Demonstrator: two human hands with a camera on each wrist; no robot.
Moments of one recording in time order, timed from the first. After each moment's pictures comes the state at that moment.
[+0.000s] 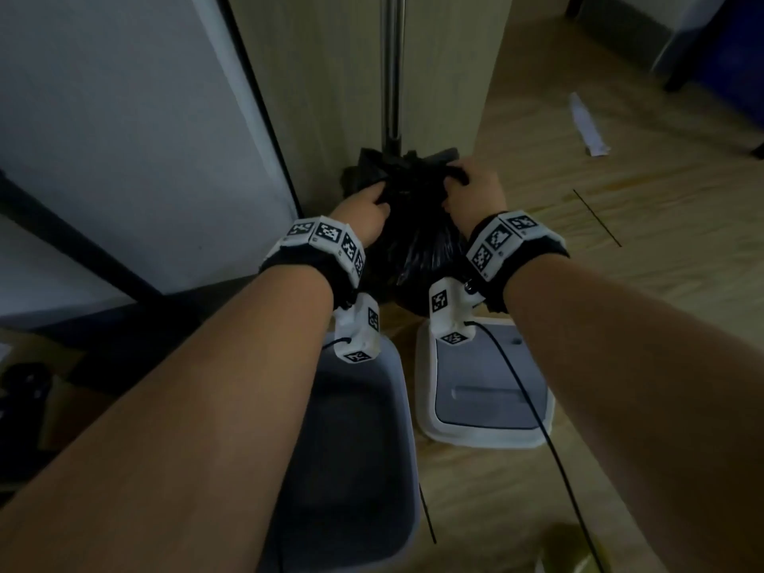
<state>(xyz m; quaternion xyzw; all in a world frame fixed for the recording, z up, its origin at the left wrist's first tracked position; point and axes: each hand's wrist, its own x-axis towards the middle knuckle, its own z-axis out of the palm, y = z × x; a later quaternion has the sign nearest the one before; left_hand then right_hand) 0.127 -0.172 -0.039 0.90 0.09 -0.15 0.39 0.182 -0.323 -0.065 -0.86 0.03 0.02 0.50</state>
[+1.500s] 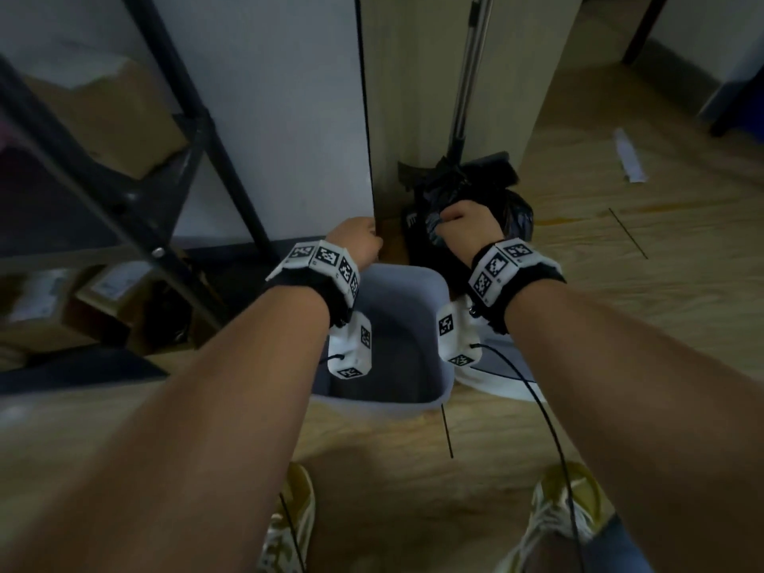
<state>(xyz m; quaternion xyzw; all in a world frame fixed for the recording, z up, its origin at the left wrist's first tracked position) -0.078 -0.130 0.017 0.93 0.19 -0.11 0.28 -0.005 -0.282 -0.009 -0.90 -0.04 0.10 0.41</state>
